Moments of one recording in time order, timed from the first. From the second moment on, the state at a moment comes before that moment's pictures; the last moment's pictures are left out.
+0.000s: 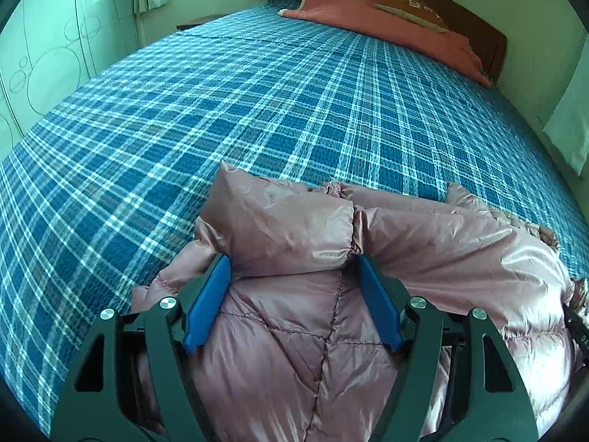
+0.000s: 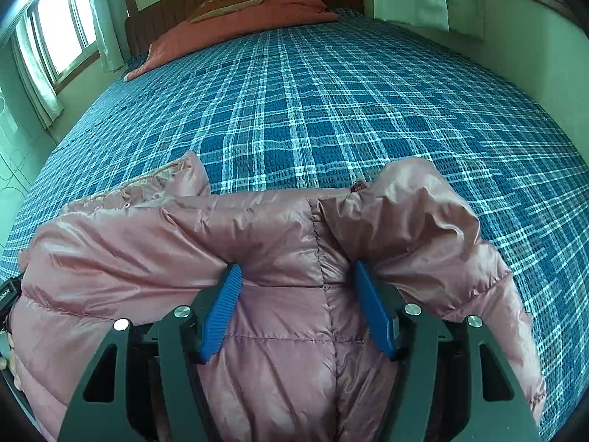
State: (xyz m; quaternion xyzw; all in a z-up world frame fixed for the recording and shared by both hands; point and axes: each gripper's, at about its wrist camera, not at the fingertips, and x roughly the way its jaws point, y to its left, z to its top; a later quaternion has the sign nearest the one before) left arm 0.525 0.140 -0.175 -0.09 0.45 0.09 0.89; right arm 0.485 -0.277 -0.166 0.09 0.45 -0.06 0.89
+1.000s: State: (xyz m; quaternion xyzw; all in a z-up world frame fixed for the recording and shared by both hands) left arm 0.266 0.225 -0.185 -0.46 0.41 0.02 0.79; right arm 0.243 -0.380 -0.187 0.41 0.40 -0.03 0.82
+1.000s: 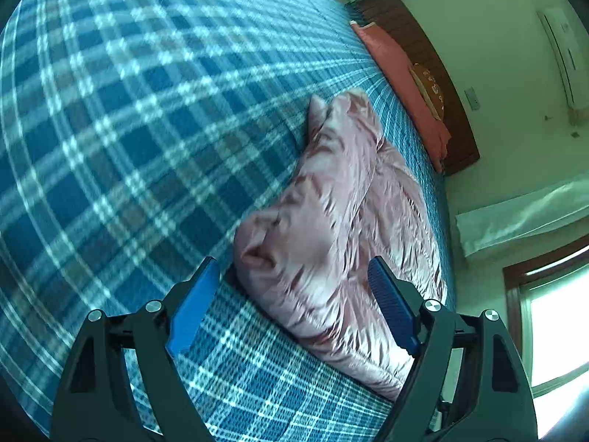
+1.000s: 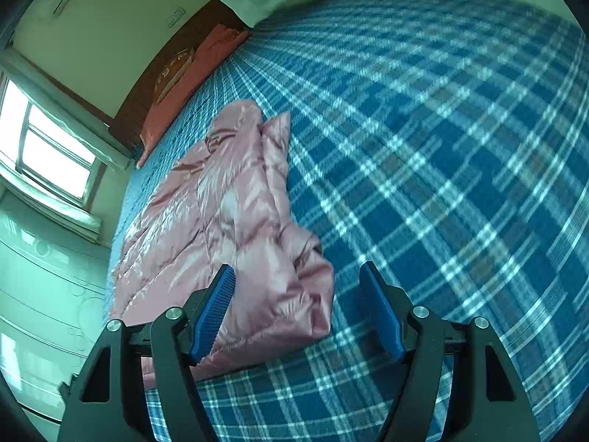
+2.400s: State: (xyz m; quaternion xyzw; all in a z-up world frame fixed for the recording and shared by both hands) left arm 0.110 0.265 -0.175 -0.44 0.40 0.06 0.80; right arm 0.108 -0.323 -0.197 0.44 0.39 0.04 0.81
